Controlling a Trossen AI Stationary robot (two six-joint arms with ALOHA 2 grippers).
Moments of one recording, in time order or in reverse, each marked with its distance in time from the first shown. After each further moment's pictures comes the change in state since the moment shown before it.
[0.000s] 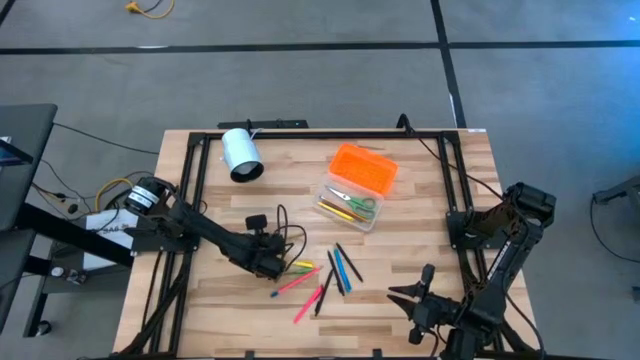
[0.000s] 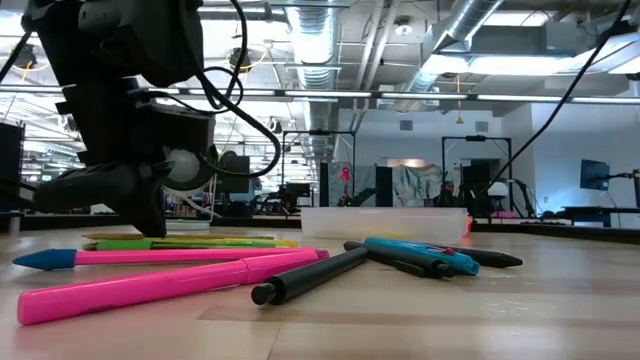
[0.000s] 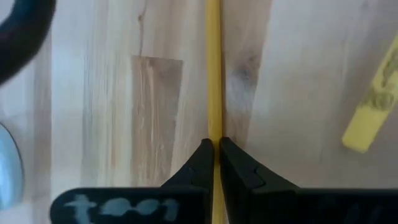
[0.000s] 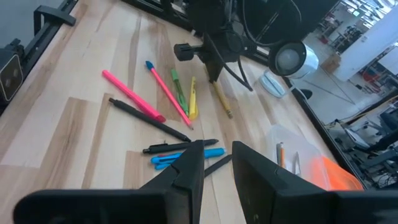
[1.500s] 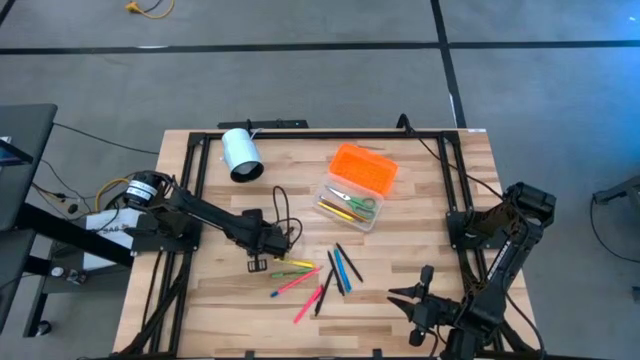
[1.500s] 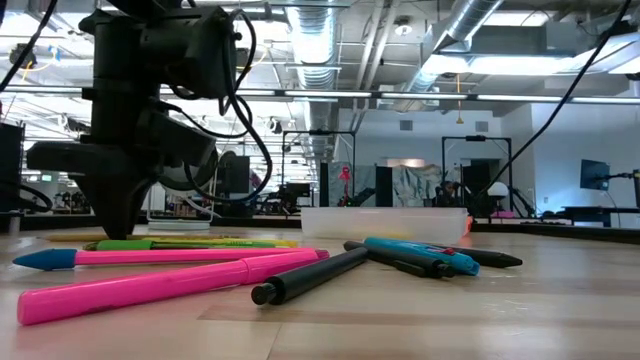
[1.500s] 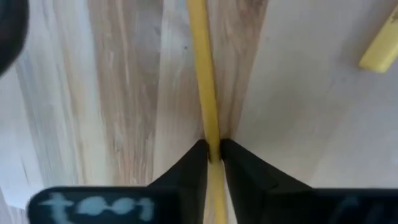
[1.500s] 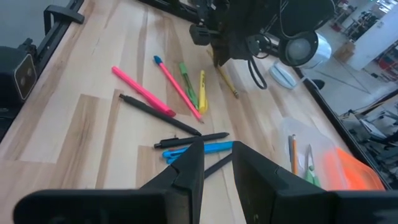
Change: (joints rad) left arm 0.149 -0.010 0.005 -0.067 0.362 0.110; right arm 0.000 -0.001 0.001 0.011 -0.046 0.027
